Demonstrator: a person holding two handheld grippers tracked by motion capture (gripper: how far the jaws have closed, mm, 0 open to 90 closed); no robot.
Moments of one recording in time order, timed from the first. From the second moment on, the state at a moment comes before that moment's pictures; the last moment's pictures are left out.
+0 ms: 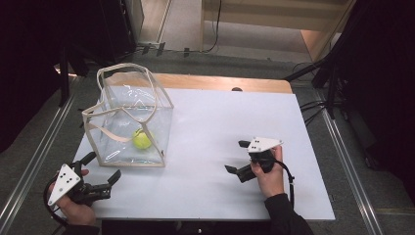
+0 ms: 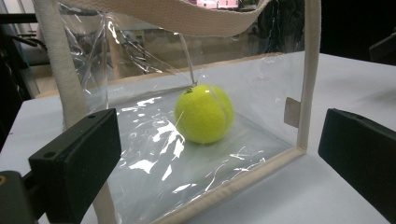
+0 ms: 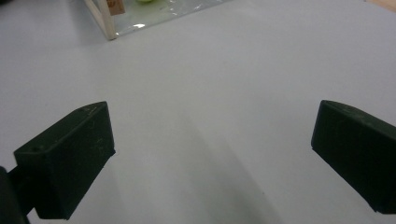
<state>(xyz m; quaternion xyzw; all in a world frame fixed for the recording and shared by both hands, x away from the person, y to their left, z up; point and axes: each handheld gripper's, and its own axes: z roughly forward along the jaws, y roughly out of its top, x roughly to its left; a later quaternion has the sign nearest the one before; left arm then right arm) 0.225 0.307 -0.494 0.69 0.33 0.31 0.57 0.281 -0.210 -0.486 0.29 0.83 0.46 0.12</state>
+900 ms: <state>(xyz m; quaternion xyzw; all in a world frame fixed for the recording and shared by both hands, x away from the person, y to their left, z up) 0.225 0.306 -0.494 0.69 0.33 0.31 0.56 0.254 -0.270 -0.503 0.35 0.79 0.48 0.14</state>
